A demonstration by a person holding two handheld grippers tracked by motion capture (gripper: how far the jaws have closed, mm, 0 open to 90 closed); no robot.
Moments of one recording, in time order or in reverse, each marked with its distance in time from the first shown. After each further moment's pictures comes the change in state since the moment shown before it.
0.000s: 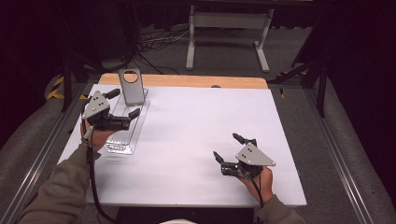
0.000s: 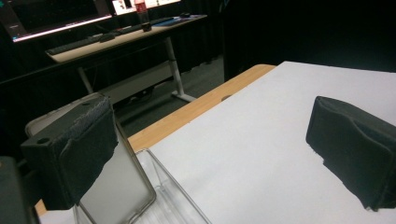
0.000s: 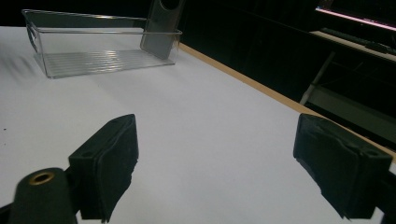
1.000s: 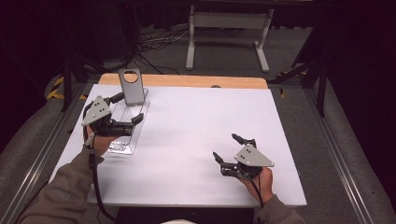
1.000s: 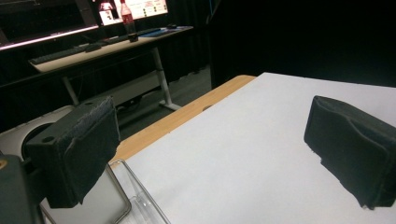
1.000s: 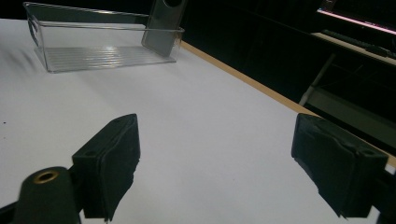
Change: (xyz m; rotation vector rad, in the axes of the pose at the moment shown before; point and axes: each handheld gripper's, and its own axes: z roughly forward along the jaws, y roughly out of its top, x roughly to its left) left arm -0.020 0.004 -0.008 -0.046 -0.046 -0.011; right arm 0.002 0.000 0.000 0.005 0.000 -0.027
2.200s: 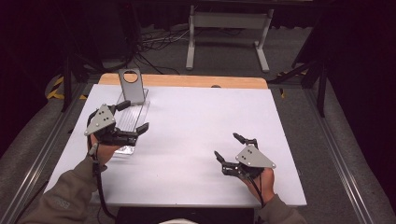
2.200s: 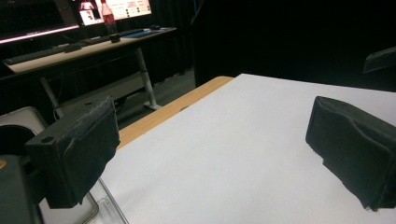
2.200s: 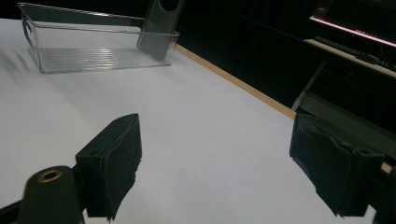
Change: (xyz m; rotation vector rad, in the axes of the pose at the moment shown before) left arm -0.027 0.000 -0.005 -0.001 -0.059 -0.004; right arm -0.001 0.002 -0.003 -0.013 -0.021 -0.021
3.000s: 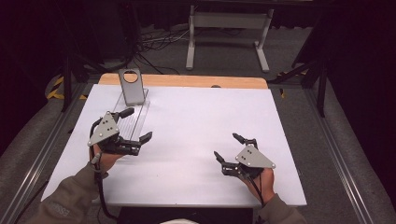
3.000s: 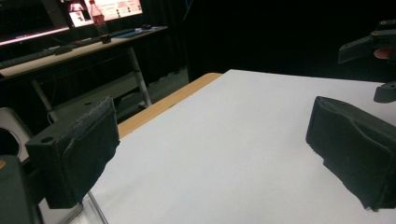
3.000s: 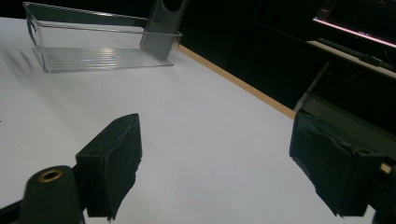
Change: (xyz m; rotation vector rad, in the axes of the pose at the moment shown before) left arm -0.022 -0.004 -0.005 0.008 -0.024 0.029; right arm 0.000 0.000 0.000 -0.003 0.012 -0.007
